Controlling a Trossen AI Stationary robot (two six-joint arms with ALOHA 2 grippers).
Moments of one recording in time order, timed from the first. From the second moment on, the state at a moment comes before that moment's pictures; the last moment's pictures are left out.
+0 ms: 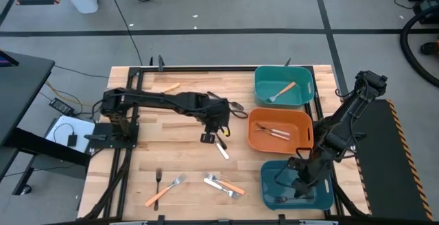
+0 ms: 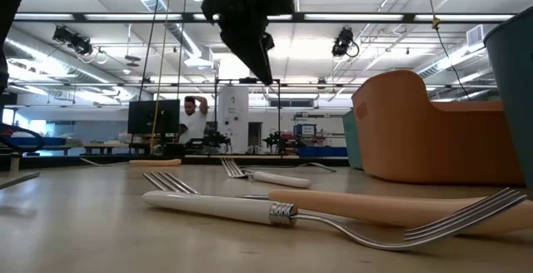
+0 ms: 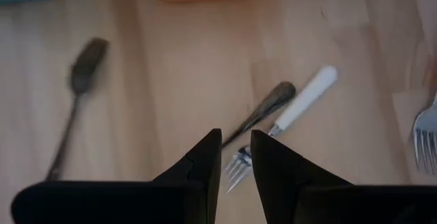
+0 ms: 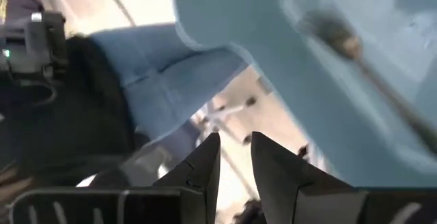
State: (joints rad) left arm 0.02 1.84 1.53 -0.79 0.01 0.22; right arm 0.89 1.12 0.75 -0.35 -0.14 1.78
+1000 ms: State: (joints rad) left arm -0.10 2.09 1.53 -0.82 -0.13 0.44; right arm 0.93 1.12 0.75 -0.42 -0.02 1.57
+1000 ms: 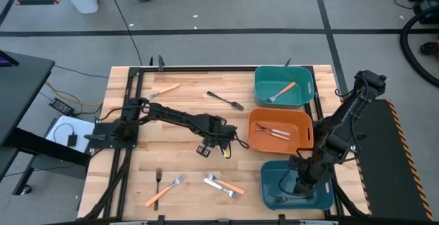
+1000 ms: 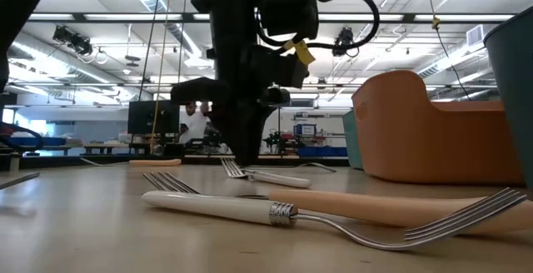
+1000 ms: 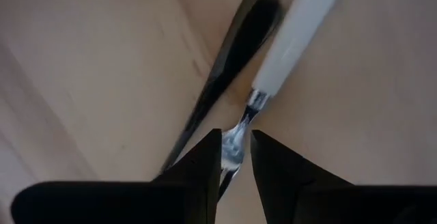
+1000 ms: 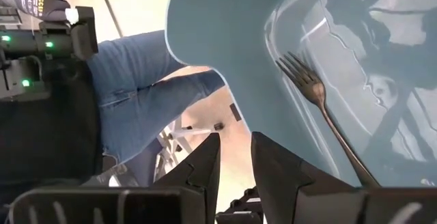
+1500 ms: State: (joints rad) left arm -0.12 2.16 1.53 -0.75 -0.17 0.51; right arm 0.94 1.12 0.75 -0.42 0.02 1.60
